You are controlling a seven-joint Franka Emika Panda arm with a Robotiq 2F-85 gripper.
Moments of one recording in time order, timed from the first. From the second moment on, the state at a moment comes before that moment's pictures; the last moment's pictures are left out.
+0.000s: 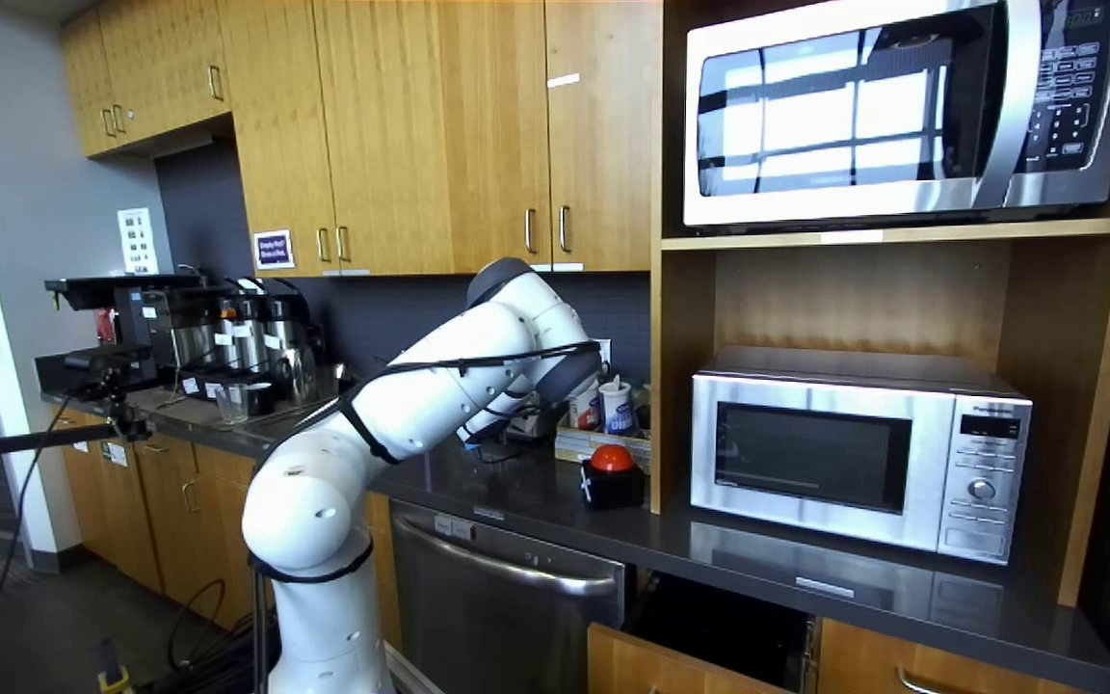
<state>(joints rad) -0.58 0.97 1.13 -2.20 0.01 3.45 0.34</state>
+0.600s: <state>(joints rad) -0.53 0.72 1.13 -2.33 0.13 3.38 0.35</state>
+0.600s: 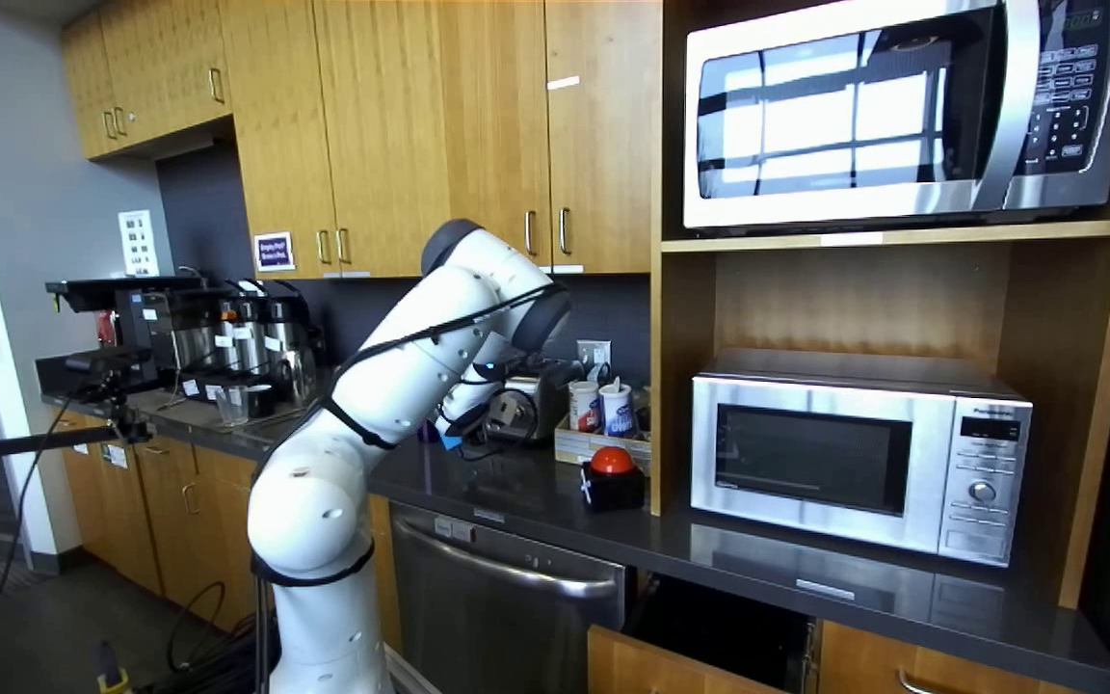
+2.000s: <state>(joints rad) -0.21 -0.19 0.86 -2.30 0.20 2.08 0.58</state>
